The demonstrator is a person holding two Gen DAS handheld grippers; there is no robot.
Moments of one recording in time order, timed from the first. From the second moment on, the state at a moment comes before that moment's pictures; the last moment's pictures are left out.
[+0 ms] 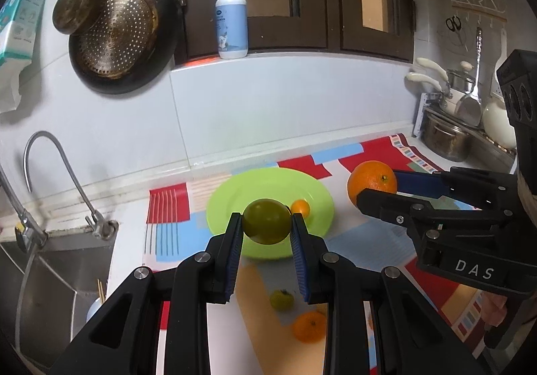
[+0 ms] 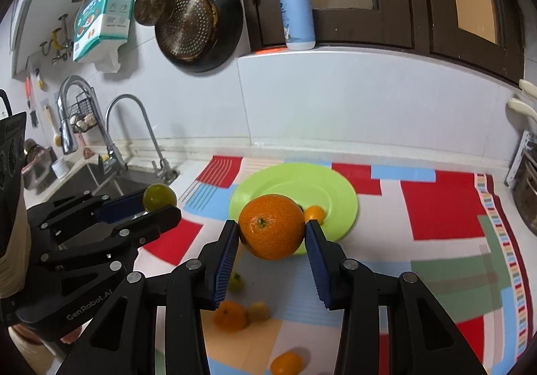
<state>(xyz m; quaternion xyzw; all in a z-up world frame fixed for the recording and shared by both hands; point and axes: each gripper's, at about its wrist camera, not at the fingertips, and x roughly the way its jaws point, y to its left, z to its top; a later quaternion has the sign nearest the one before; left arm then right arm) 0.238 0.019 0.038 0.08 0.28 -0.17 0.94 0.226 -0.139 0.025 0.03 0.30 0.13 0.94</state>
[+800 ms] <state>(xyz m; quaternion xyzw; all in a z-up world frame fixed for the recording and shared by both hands) 0.346 0.010 0.020 0.08 0.31 -0.17 0.93 0.331 -0.138 0.012 0.02 0.32 0.14 0.93</state>
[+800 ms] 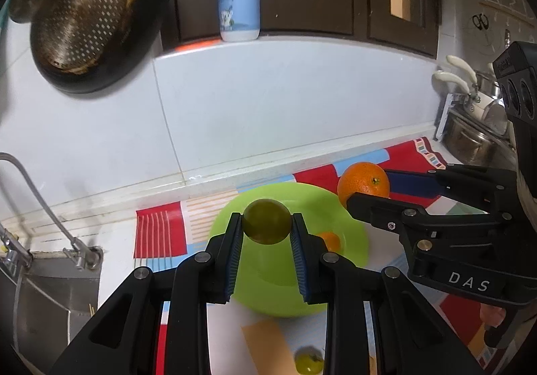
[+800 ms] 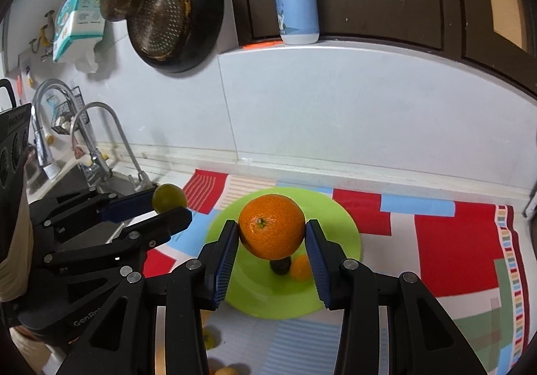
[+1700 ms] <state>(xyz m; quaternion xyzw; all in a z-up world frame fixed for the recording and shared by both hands) 0.446 -0.016 -0.054 0.08 0.38 -0.18 0.90 0.426 -0.159 -0.064 0.03 0.39 0.14 0.91</state>
